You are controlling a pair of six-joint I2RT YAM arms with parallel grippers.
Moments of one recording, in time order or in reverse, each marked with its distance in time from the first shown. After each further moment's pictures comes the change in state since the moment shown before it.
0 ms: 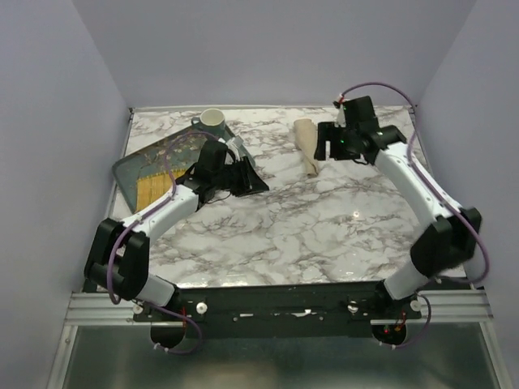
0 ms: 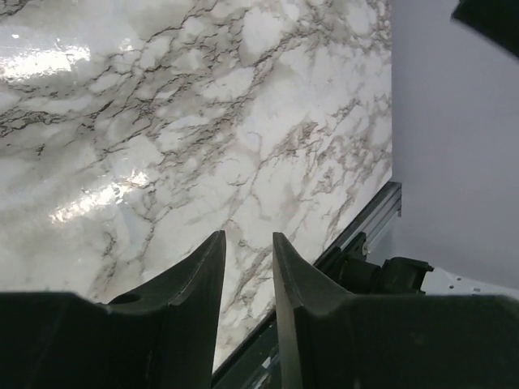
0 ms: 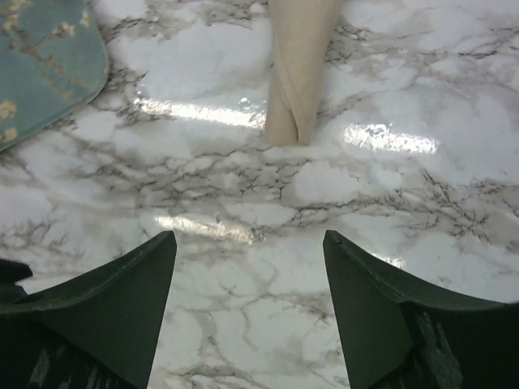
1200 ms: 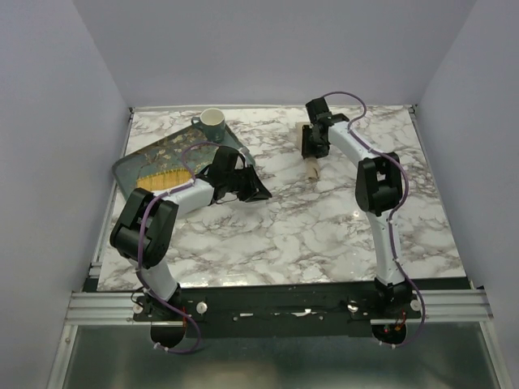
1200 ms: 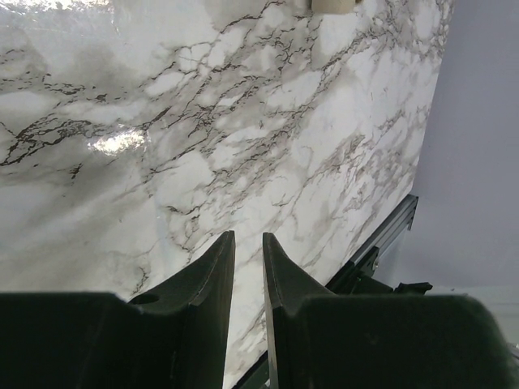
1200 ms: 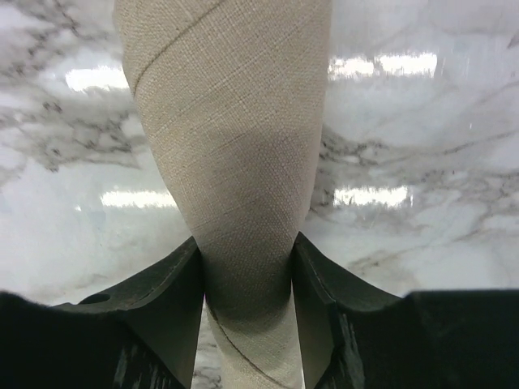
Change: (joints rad) left arm 0.000 0.208 0.023 0.076 0.006 -0.054; right arm -0.021 0.621 0.375 0.030 0.091 0.096
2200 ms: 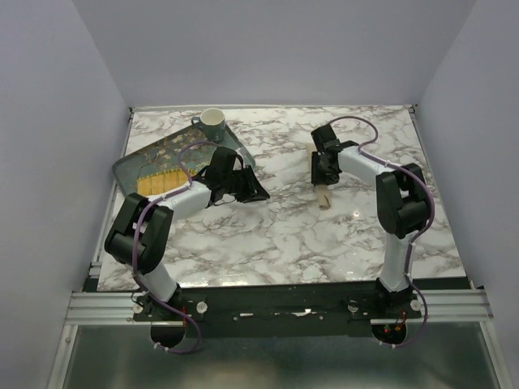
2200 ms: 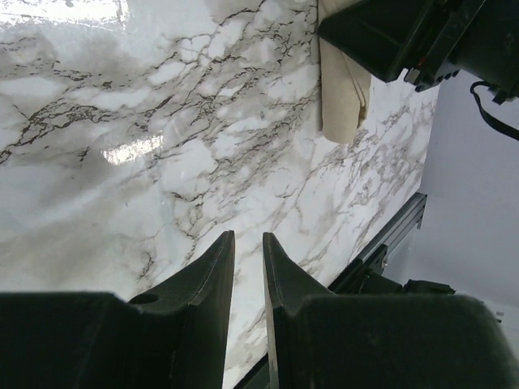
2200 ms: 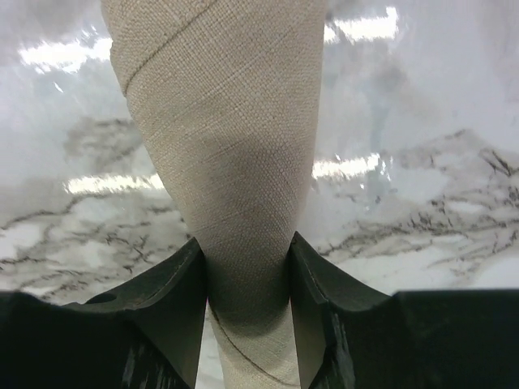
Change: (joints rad) left arm 0.000 -0.071 -0.035 -0.021 -0.025 0.032; right arm 0.060 -0.393 -0.642 0.180 0.100 0.040
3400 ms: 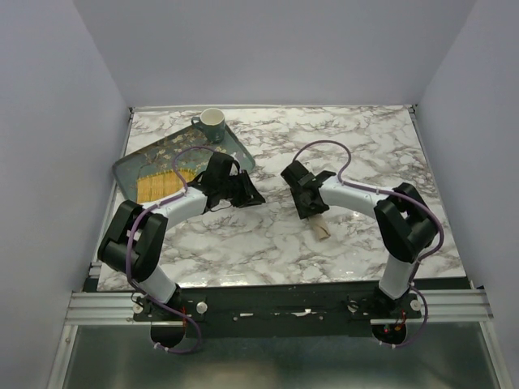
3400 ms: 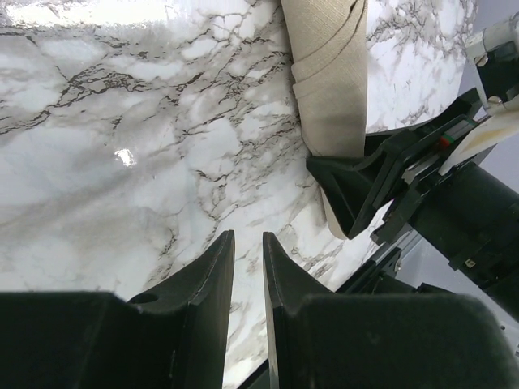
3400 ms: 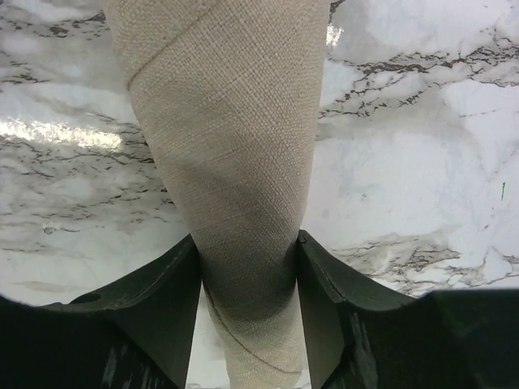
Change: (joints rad) left arm -0.006 -0.053 -0.070 -0.005 -0.045 0.004; right arm 0.321 -0.159 -0.227 -0.065 0.207 -0.021
